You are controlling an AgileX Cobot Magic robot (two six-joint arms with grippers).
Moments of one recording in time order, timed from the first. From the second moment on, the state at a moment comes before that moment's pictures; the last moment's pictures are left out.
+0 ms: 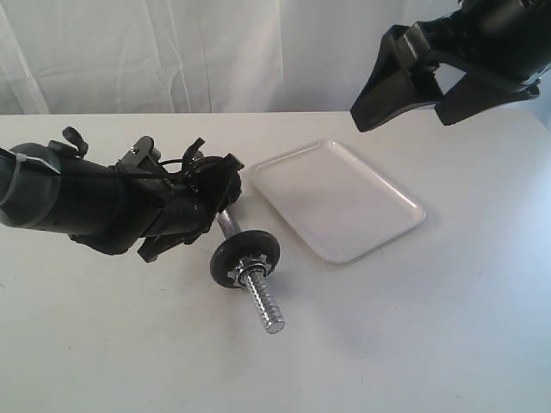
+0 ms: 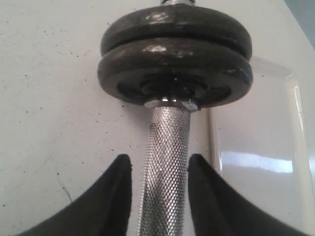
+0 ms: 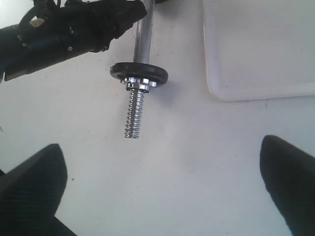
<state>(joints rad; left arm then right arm) -0.67 1.87 -1.02 -1.29 -0.25 0.05 0.22 1.40 -1.42 0.47 1.22 -0.34</state>
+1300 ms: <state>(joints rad) -0.68 1.83 -0.98 -1.52 -0.29 0.45 0.22 1.40 -1.42 0.45 1.22 -0.34</state>
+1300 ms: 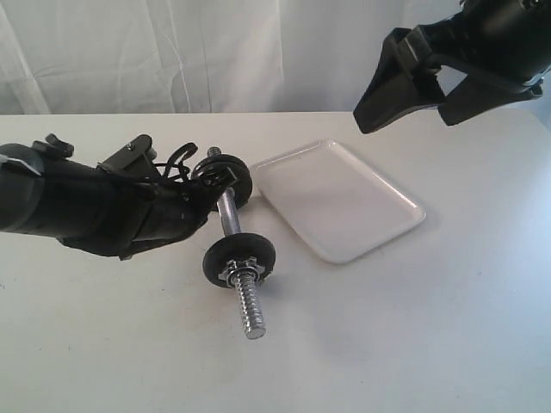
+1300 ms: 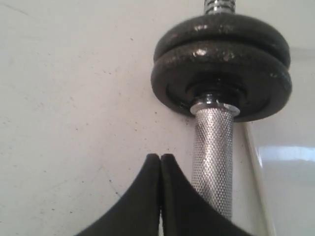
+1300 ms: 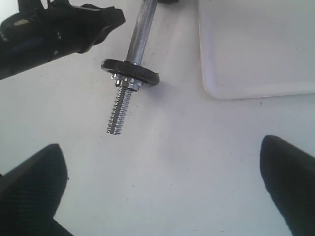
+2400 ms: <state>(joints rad) -0.77 1.53 -0.70 -1.64 -0.15 0.72 0.22 1.40 -1.42 0.42 1.22 -0.33</state>
